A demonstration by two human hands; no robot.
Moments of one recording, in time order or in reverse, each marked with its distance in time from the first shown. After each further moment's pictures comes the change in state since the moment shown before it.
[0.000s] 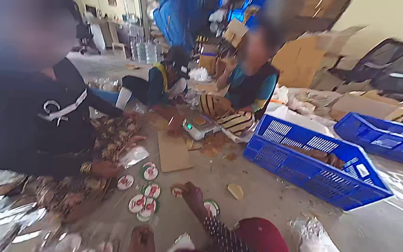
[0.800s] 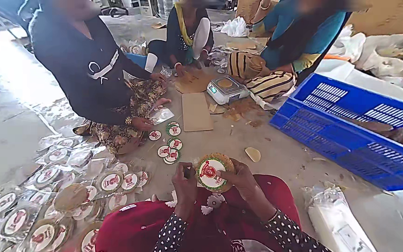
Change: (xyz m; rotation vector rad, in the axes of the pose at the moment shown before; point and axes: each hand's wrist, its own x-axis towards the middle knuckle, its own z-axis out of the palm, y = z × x) left_hand -0.066 0.083 0.023 -0.199 0.156 0.314; right_hand -0.182 -0.039 -0.145 0.898 -0.177 -0.038
